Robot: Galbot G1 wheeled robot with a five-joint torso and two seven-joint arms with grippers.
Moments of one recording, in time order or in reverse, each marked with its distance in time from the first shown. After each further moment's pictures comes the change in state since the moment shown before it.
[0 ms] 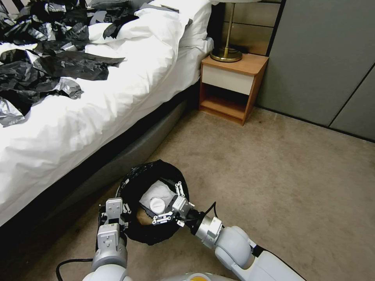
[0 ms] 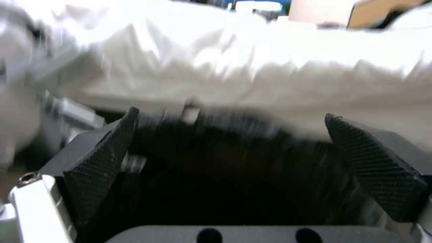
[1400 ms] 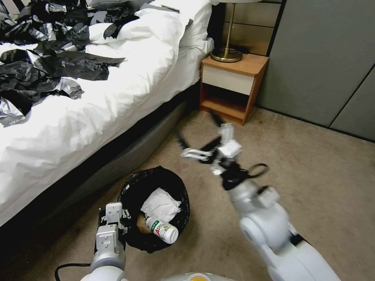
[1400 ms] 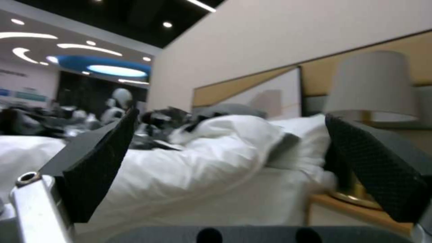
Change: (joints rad) left arm 0.013 0.035 -0.013 -0.021 -0.073 0.078 -0.013; right arm -0.236 0.086 0.452 0.386 -0.046 -0.045 0.207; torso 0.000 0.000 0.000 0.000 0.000
